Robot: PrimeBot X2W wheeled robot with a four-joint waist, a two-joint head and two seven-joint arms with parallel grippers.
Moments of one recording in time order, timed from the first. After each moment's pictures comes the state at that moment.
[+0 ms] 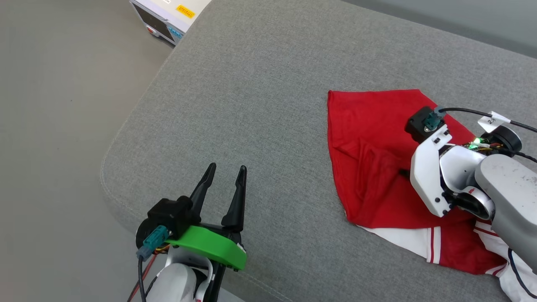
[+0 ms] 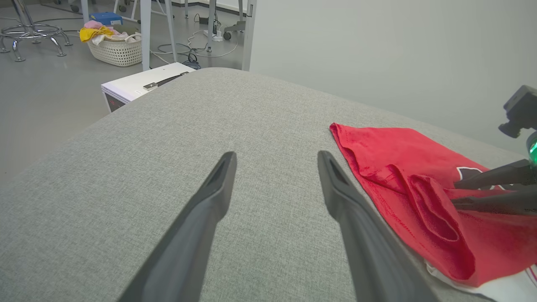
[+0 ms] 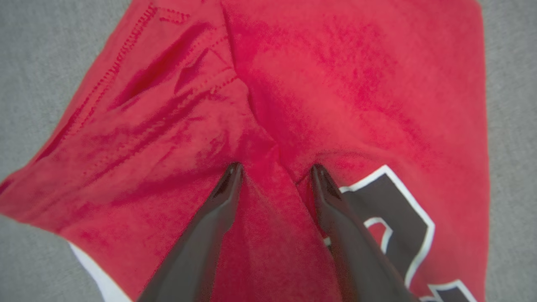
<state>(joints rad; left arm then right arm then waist) -0.16 0.05 -0.26 0.18 -0.35 -0.09 -0.26 -0.78 -0.59 0.92 0.37 0.71 0.13 0.64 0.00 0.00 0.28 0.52</state>
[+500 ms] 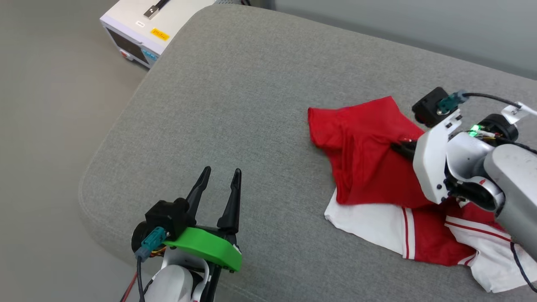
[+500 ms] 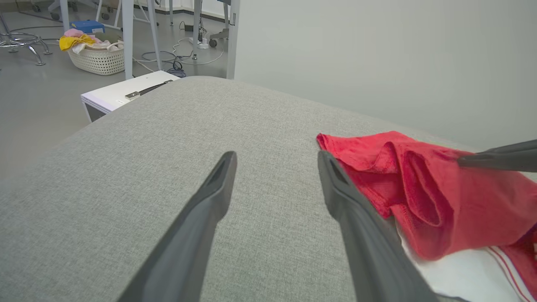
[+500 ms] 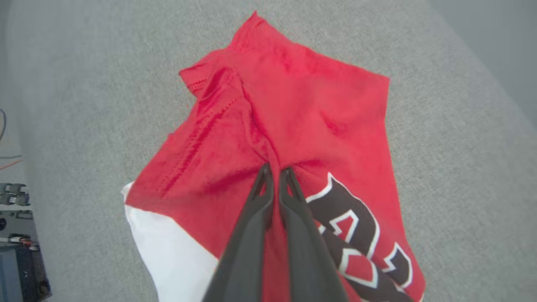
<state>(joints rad) -0.15 0.05 -0.24 0.21 -0.33 -0.09 -0.26 -0.78 -0.61 0.88 0.30 0.83 0.13 0.49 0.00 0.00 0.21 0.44</state>
